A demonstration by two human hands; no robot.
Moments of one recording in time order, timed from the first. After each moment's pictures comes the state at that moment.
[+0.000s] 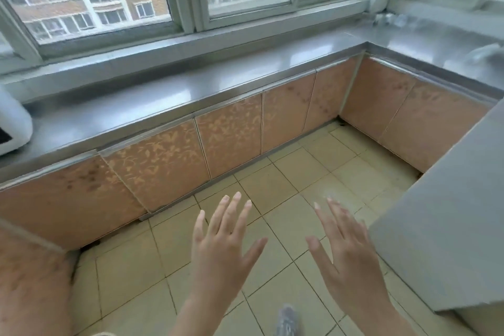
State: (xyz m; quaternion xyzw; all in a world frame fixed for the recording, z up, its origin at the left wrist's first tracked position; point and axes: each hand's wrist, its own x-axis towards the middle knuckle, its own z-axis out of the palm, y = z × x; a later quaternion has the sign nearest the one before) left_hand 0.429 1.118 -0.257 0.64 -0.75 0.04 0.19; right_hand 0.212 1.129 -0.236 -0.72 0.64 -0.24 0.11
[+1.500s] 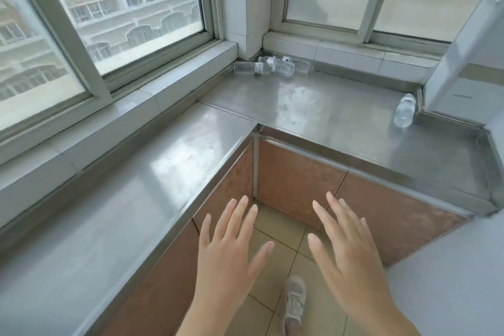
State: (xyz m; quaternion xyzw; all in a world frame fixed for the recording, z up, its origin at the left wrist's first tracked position) left_hand -0.033 0.170 -0.254 0.44 -0.88 -0.02 0.16; right_hand -0.209 0.275 -0.216 -0.54 0.80 -0.26 0.06
